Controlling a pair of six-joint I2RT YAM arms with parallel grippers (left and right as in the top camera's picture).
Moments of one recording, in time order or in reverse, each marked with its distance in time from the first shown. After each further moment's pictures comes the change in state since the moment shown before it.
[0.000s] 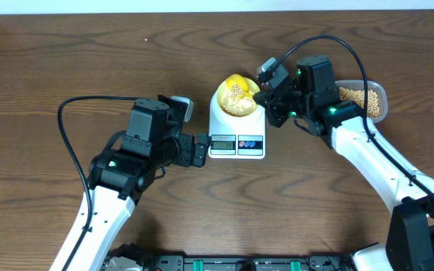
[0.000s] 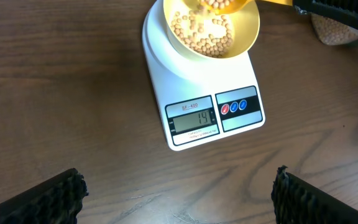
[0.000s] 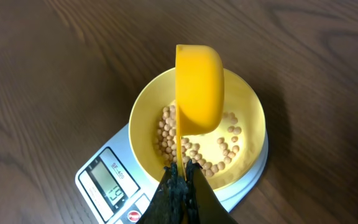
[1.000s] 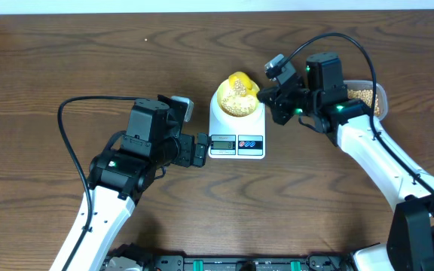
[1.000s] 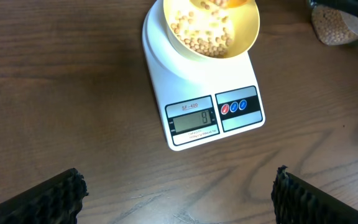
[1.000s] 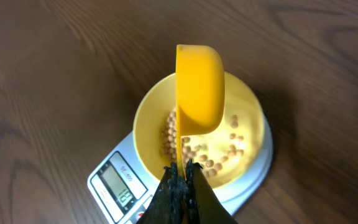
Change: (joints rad) left arm 0.000 0.000 0.000 0.000 0.000 0.000; right arm -0.035 0.000 0.000 0.007 -0.075 0.045
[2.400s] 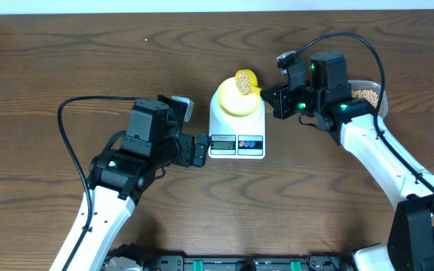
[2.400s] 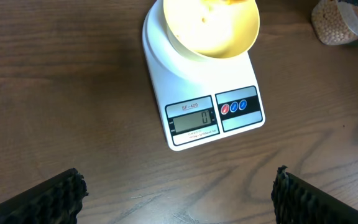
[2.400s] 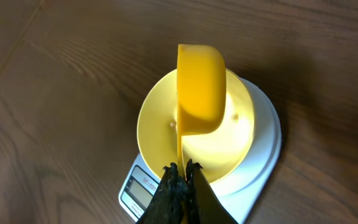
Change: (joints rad) left arm 0.000 0.000 0.000 0.000 0.000 0.000; right arm -0.034 0.000 0.000 0.005 -0.008 0.306
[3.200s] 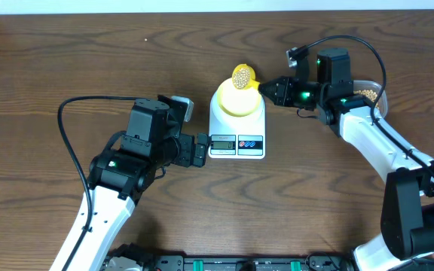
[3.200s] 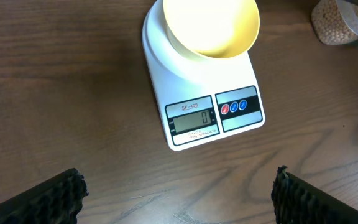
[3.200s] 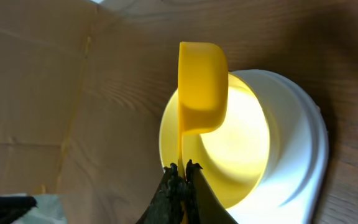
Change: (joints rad) left arm 0.000 0.000 0.000 0.000 0.000 0.000; right arm -0.060 0.116 0.000 0.164 -0.180 0.364
